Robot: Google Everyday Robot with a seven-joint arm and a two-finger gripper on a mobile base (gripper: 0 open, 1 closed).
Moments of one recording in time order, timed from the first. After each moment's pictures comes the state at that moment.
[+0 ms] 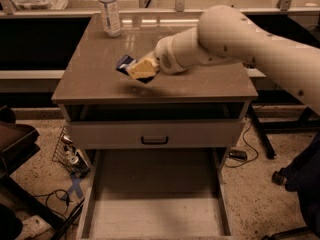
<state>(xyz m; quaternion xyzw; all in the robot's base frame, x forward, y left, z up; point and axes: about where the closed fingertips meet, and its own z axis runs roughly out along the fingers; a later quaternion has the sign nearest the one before) 0.651 0.040 0.882 -0.41 0.78 0.23 0.42</state>
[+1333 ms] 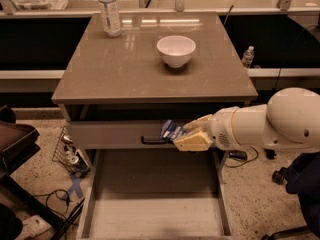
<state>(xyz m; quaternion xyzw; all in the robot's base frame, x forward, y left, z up) 0.490 -0.081 0.780 -0.41 0.80 0.22 0.38</state>
